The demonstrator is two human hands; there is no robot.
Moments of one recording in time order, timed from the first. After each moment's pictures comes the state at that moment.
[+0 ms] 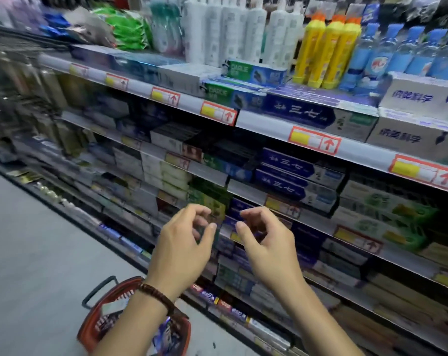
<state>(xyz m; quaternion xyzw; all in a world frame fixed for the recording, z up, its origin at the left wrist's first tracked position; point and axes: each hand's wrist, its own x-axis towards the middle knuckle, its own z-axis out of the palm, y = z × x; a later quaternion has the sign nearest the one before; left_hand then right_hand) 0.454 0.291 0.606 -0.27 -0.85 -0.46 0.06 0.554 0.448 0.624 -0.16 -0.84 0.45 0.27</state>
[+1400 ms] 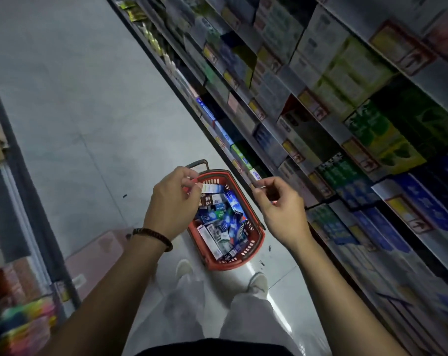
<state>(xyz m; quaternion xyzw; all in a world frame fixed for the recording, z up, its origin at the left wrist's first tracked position) 0.313 0.026 0.393 0.06 -0.90 -0.43 -0.04 0.340 0.266 0.401 -0.13 -0.85 0.50 -0.05</state>
